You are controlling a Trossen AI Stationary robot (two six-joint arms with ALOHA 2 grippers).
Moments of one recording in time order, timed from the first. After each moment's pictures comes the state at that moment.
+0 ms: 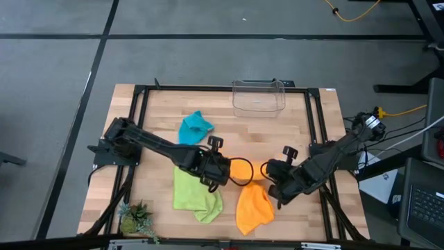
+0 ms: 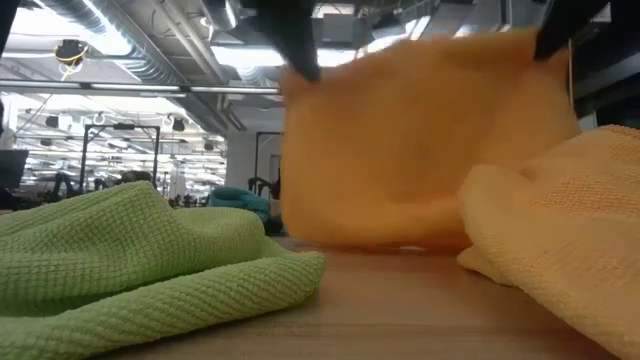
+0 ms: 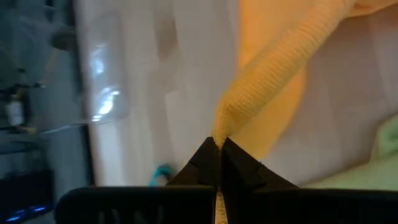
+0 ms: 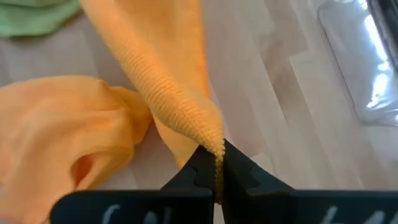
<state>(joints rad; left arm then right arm) -0.34 1.89 1.73 -1.08 -0.58 0.03 0.64 1.53 1.35 -1.25 0.51 0.93</state>
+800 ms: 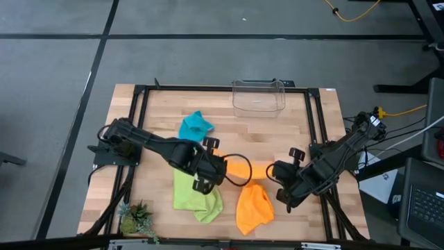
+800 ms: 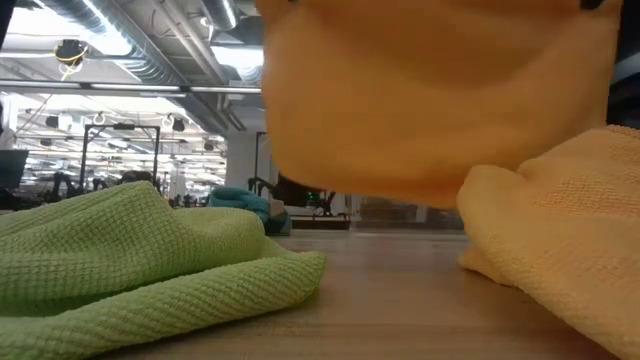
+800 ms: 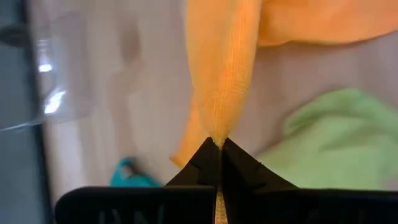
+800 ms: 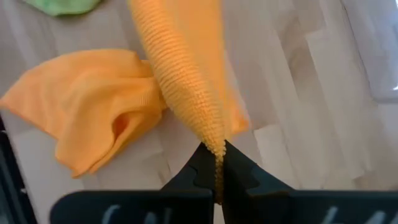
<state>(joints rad) -0.36 1.88 2.01 -1.32 -0.34 -0.08 0.68 1.53 1.49 -1.39 0.39 0.96</state>
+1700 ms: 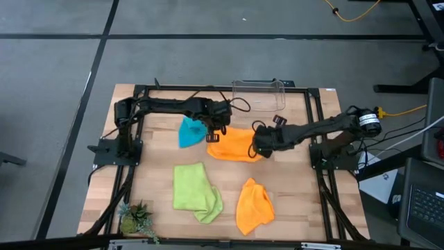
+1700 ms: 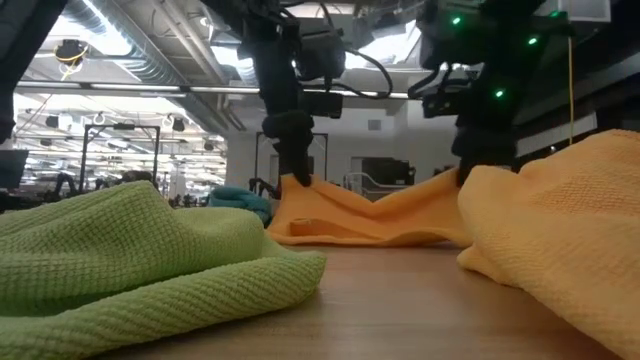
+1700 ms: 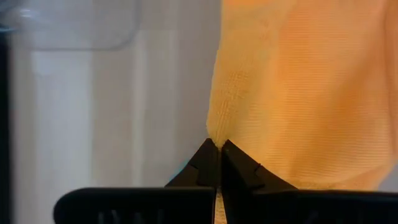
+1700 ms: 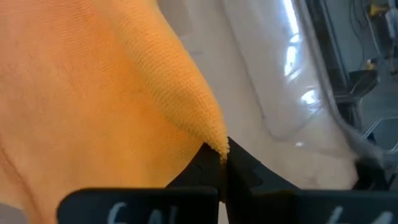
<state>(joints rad) 0.26 1.90 1.45 -0.75 -0.12 0.25 0.04 1.53 0.91 -0.79 0.63 0.40</state>
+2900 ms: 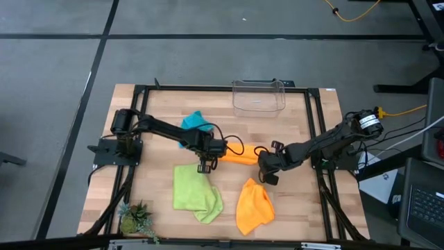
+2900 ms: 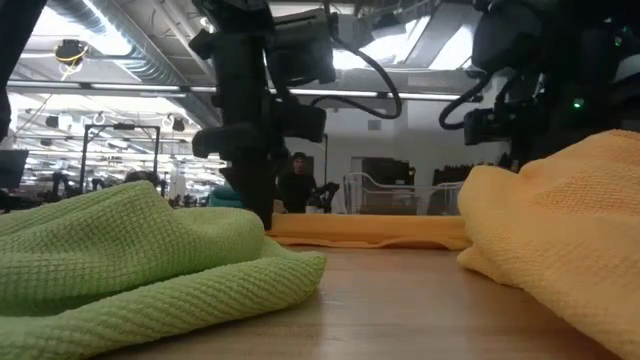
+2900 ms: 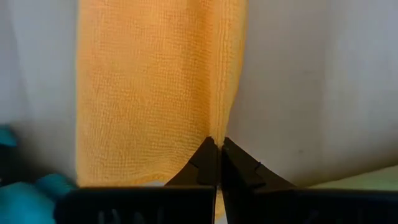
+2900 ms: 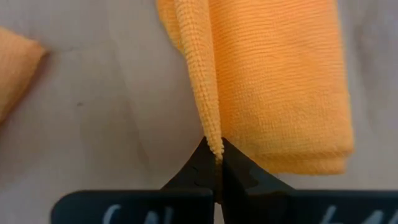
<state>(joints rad) -0.04 1.90 1.24 -0.69 -0.09 0.00 0.30 1.53 0.71 -0.52 0.23 0.54</state>
